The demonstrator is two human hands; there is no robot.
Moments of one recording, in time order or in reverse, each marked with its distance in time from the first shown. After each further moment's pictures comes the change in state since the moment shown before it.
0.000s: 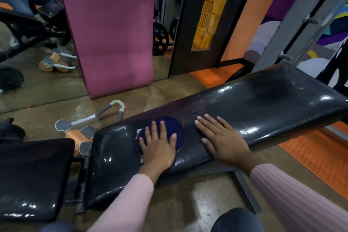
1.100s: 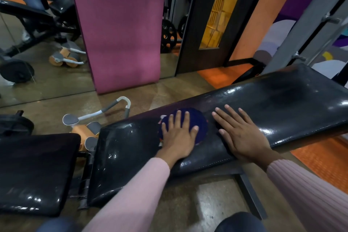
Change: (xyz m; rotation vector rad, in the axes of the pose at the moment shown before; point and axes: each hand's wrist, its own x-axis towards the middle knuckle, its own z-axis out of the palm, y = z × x) left_hand 0.028 0.033 -0.006 0.032 -0.063 0.210; right_hand 0.005 0.028 -0.008 -0.093 0.018 0.053
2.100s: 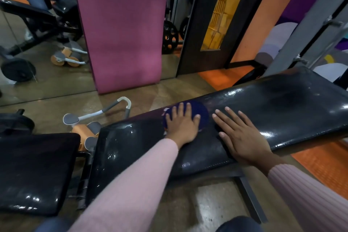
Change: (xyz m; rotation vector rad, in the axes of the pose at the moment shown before) left_hand 0.041 0.013 -0.008 -0.055 0.022 -0.023; right_hand -0.001 0.000 -0.002 -0.006 -0.016 -0.009
